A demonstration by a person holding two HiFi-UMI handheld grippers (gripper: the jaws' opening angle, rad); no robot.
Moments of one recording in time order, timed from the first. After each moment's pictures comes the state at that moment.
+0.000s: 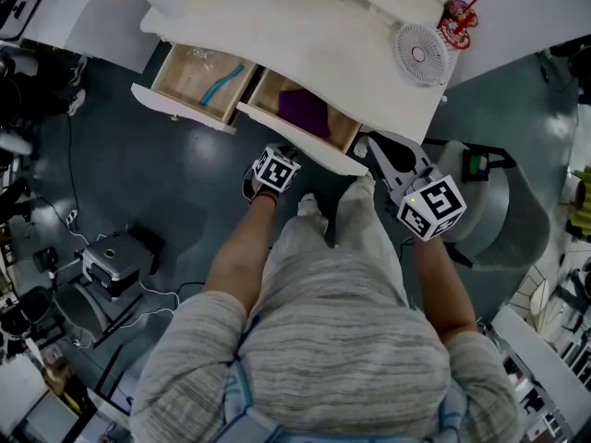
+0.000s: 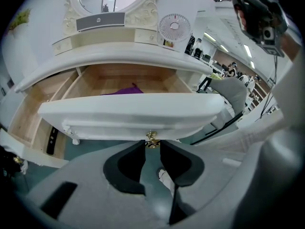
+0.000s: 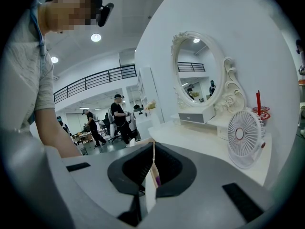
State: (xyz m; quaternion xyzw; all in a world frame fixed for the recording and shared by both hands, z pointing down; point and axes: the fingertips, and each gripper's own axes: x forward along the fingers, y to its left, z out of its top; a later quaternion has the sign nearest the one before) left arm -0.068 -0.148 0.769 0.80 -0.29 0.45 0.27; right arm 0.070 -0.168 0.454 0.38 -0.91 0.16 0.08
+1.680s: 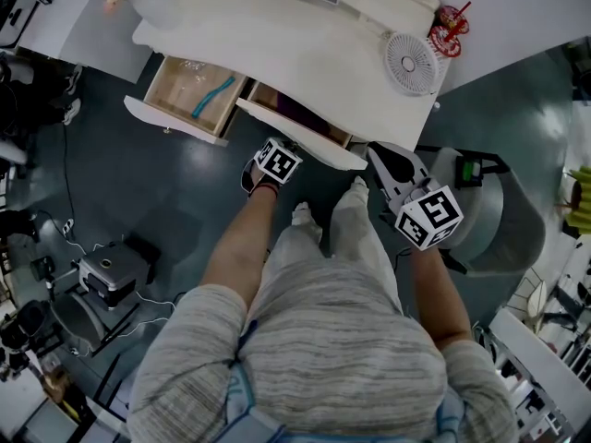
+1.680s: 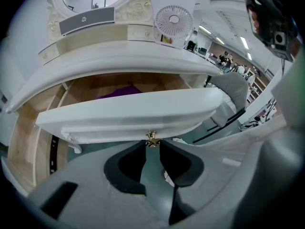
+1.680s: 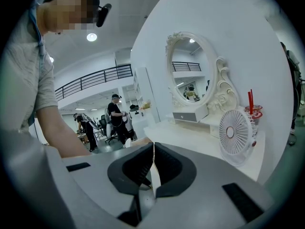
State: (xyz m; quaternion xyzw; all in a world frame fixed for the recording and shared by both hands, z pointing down) left arm -0.040 -0.192 0.769 0.80 -0.26 0.48 0.25; right arm 0.094 -0.175 0.459 0.40 -0.90 0.17 0.09
